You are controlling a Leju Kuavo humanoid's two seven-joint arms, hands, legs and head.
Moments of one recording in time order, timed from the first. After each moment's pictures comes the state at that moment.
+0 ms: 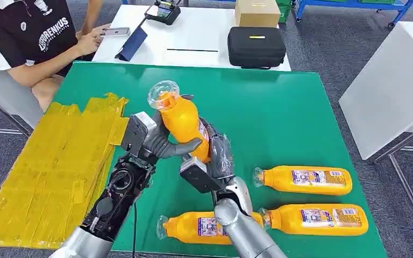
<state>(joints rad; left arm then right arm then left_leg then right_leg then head) -0.46 -0.24 -0.38 -1.03 -0.10 -0.12 -0.42 -0.31 0.25 0.30 -0.89 0.67 -0.43 -0.47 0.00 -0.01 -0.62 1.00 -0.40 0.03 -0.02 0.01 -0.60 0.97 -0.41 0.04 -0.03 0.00</state>
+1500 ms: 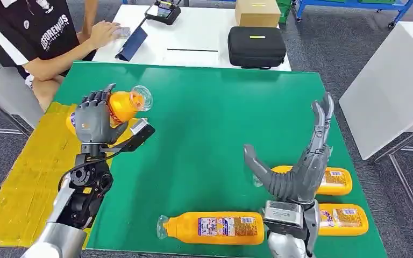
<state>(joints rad) -0.47 -0.12 -0.16 -0.92 -1.39 0.55 -0.10 0.01 0.10 0.20 -1.77 0.72 -0.51 -0.43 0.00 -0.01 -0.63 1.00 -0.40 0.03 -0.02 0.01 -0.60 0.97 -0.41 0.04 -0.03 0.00</state>
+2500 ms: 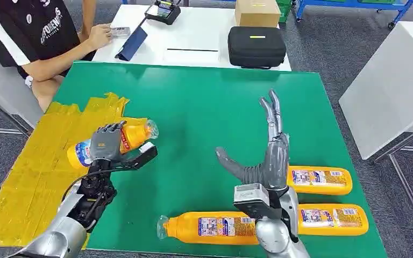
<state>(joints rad) -0.55 -0.10 -0.14 -0.45 -1.49 0.48 -0.01 -0.08 0.10 0.25 -1.59 0.72 -0.38 -0.42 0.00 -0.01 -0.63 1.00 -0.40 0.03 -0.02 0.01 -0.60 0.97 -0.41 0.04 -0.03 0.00</state>
